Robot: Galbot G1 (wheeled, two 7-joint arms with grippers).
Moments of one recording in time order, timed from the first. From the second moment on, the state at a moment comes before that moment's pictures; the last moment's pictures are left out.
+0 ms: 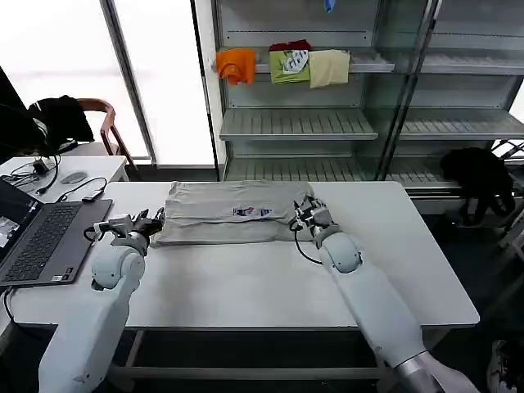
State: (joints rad) left arm 0.71 -1.09 -0.35 -1.49 -0.61 0.51 -0.25; right arm -0.50 1.28 0.04 1.30 0.16 -0.46 0.03
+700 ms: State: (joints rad) left arm 0.88 -1.04 -0.42 -1.60 -0.66 0.52 -0.15; right arm -0.73 1.17 0.16 1.58 0.39 -0.53 0.05
